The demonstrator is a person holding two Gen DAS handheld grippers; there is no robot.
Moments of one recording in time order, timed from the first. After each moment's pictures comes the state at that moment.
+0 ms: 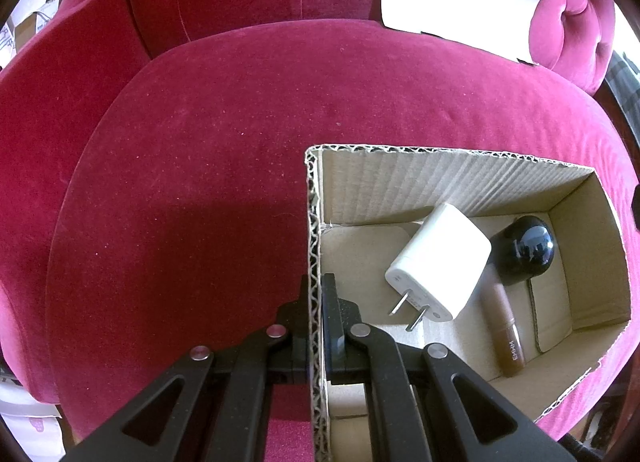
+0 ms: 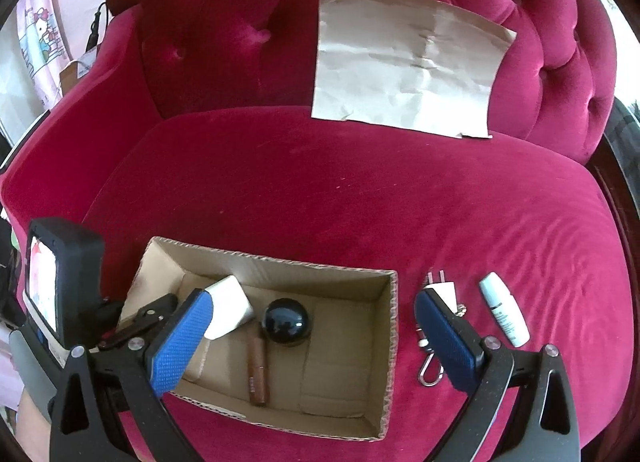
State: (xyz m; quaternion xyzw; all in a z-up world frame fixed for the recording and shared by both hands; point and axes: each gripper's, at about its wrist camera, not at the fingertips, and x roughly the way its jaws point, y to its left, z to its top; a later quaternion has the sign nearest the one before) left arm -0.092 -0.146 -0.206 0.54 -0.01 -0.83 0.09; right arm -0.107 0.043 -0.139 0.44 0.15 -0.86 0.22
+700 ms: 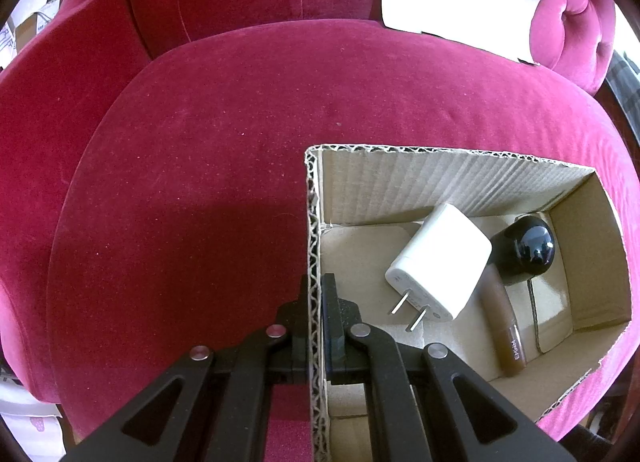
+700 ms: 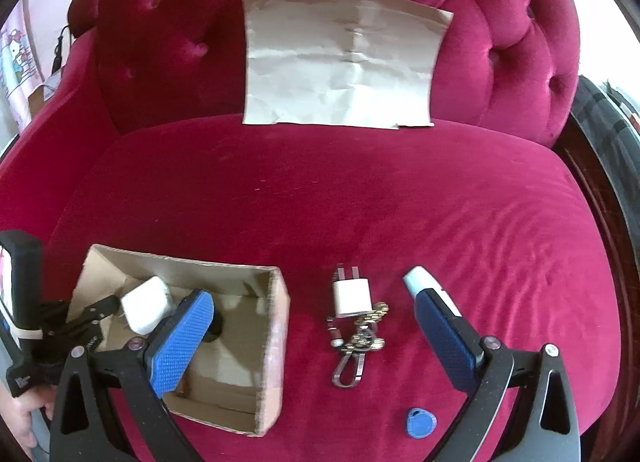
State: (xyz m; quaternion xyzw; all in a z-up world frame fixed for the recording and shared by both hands) left arm -0.089 -0.144 -0.204 0.54 -0.01 -0.83 0.09; right arm -0.141 0.109 -0.132 0.43 0.14 -0.87 0.17
